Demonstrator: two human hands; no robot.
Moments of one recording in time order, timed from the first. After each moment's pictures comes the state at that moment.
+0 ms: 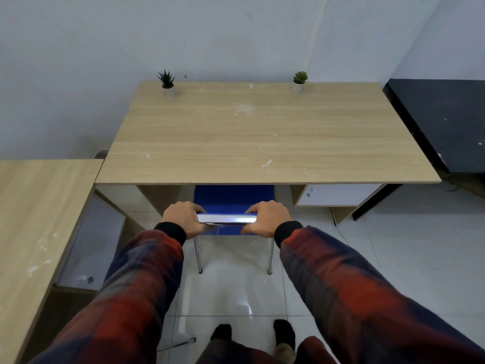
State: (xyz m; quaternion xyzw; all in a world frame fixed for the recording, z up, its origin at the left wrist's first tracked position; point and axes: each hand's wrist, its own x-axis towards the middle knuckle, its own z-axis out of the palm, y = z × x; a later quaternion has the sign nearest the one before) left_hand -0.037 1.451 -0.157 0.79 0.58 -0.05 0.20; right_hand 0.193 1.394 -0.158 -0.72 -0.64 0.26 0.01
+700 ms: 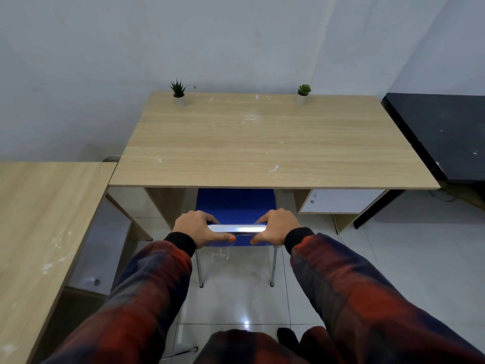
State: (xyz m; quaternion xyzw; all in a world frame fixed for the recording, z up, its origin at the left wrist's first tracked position) left_hand -0.055 1.425 -0.156 0.79 0.56 0.01 0.23; right_hand 0.178 1.375 -0.153 -0.71 -0.65 0.26 -0.01
